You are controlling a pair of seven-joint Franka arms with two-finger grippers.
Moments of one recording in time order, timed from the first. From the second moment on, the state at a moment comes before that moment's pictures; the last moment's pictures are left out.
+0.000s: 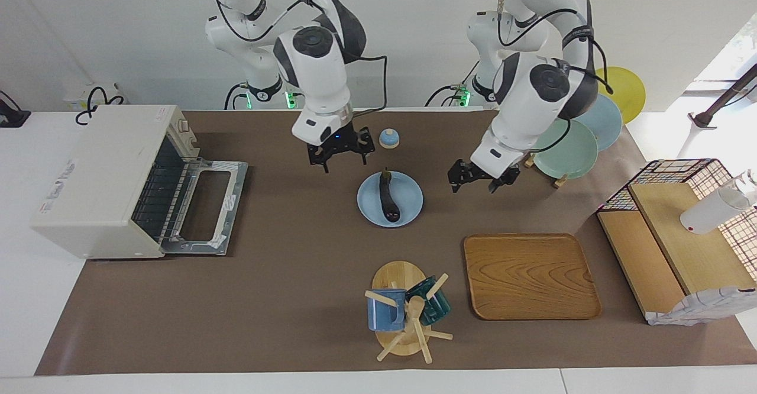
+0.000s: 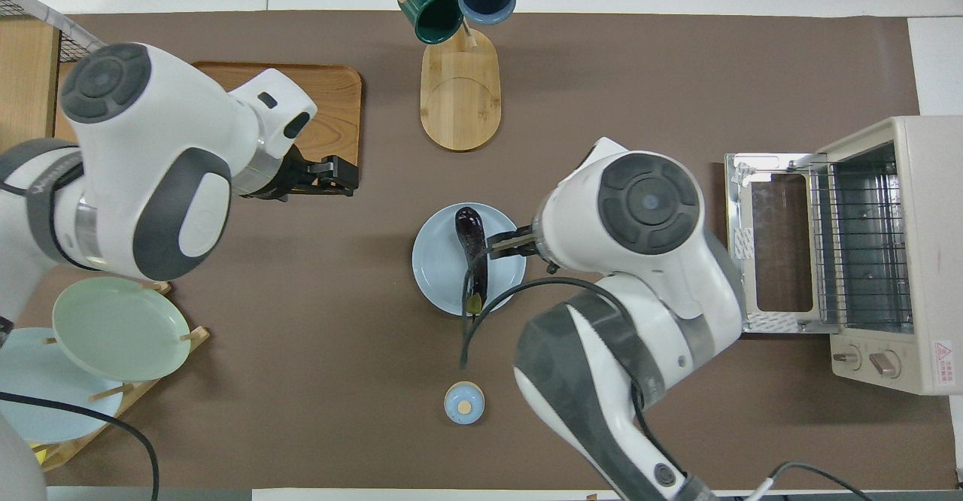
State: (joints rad) left arm -0.26 0.16 -0.07 -1.78 -0.15 1.94 -0.23; right arm 0.29 0.15 0.30 -1.84 0.01 2.06 0.38
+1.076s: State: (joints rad) left arm -0.08 -0.07 -0.05 -1.76 -0.07 1.59 -0.03; right arm 0.56 0.56 0.29 -1.63 -0.26 2.28 0.76
